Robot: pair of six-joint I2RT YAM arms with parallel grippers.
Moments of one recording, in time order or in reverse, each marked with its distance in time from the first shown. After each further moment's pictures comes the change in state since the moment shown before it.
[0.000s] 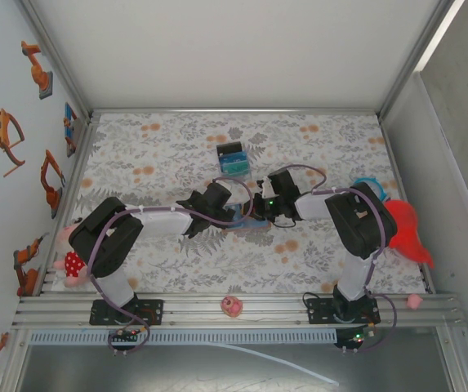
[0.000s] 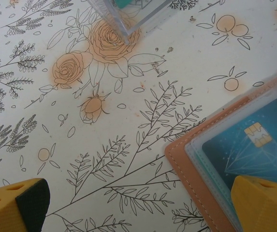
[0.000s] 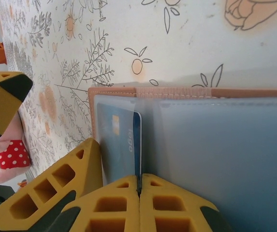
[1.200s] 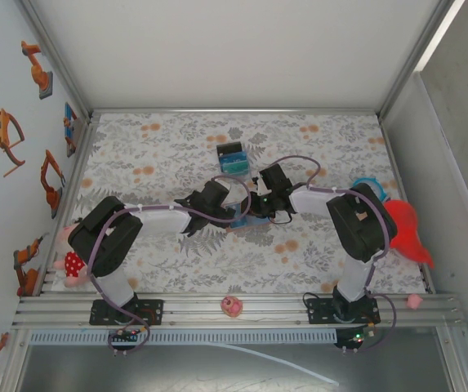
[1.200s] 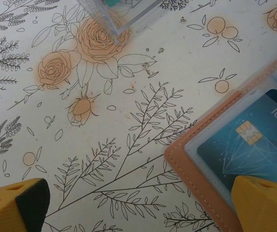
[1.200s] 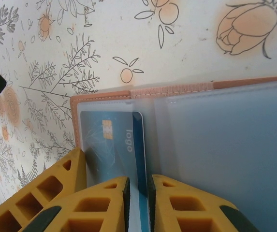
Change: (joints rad) left arm 0.024 0.002 -0.001 0.011 0.066 -0.003; right arm 0.054 -0.018 0.131 -0.268 0.182 -0.122
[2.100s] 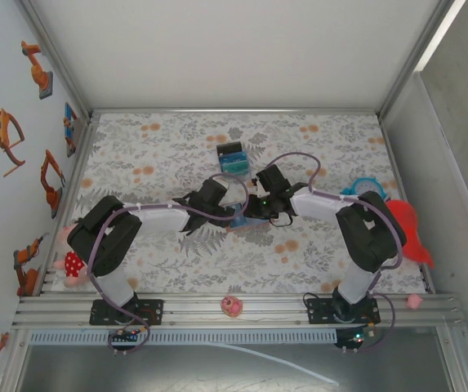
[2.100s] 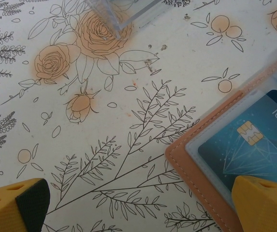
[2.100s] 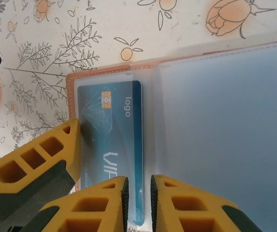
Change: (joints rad) left arm 0.022 0.000 0.000 -0.005 0.040 -0.020; right arm 0.049 -0.093 0.005 -0.131 0.139 -0.063
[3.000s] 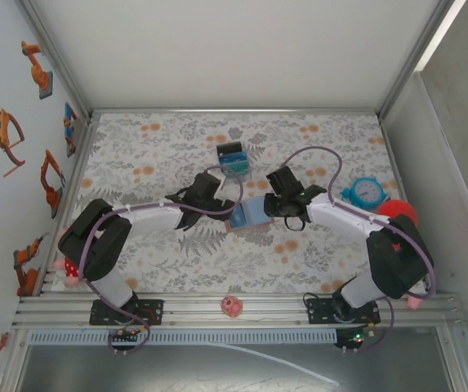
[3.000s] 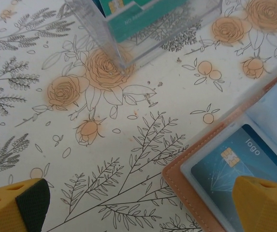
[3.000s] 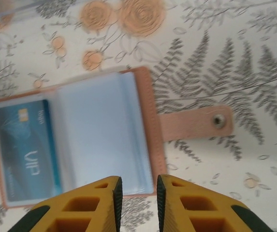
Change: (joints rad) left arm 0.043 -0.056 0.000 0.027 0.080 -0.015; right arm 0.008 -0.235 -0.052 -0.195 0.377 -0.034
